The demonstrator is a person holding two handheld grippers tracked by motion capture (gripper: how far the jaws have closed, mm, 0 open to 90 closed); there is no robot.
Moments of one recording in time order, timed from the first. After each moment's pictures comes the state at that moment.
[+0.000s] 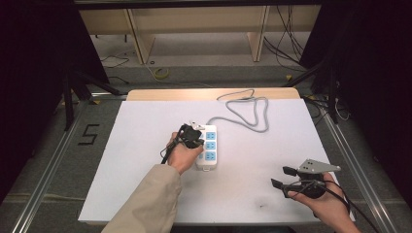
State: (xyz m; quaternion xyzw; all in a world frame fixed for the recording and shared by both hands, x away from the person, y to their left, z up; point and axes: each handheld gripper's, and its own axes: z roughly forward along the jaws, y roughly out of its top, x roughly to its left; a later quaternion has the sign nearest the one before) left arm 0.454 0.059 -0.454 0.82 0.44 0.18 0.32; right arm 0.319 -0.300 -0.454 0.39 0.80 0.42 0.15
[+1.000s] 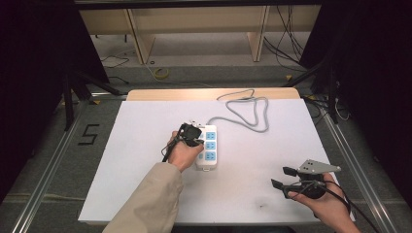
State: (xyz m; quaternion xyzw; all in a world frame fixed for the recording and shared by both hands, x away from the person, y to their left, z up) left arm 0.457 0.057 -0.452 0.82 0.46 0.16 0.30; right arm 0.318 -0.300 -0.454 0.39 0.81 0.42 0.15
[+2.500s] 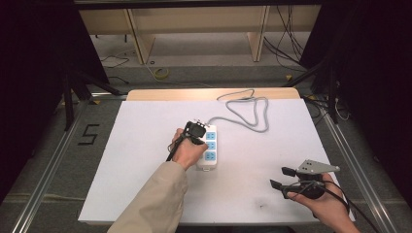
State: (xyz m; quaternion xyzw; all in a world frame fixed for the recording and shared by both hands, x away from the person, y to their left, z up) left arm 0.462 0.042 -0.445 0.84 0.46 0.16 0.24; right arm 0.318 -0.297 -0.454 0.38 0.81 0.42 0.15
